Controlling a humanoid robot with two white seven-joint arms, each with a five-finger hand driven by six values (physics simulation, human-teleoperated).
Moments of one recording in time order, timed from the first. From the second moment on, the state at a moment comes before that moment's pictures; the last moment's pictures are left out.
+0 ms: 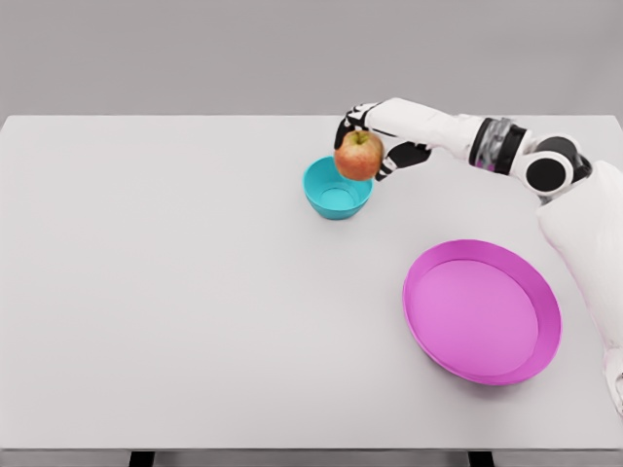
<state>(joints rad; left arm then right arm) 0.00 0.00 0.02 -0.08 -0.08 0.00 0.06 -0.79 -0.35 0.44 -1.08 0.37 -0.61 0.61</state>
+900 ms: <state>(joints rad) 0.00 0.00 0.02 -0.08 -0.08 0.00 0.06 -0.83 -0.24 0.46 -0.92 0.48 -0.61 0.61</state>
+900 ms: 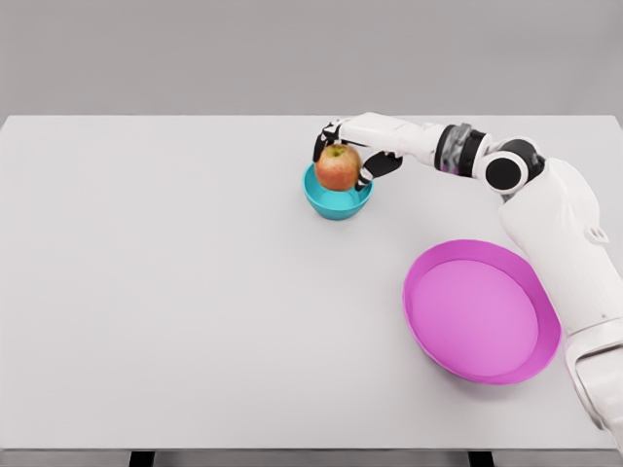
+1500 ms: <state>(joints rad) 0.00 0.00 0.02 -0.08 -0.08 0.00 0.06 -0.83 -0.32 0.44 -1.03 0.44 -0.61 0.61</state>
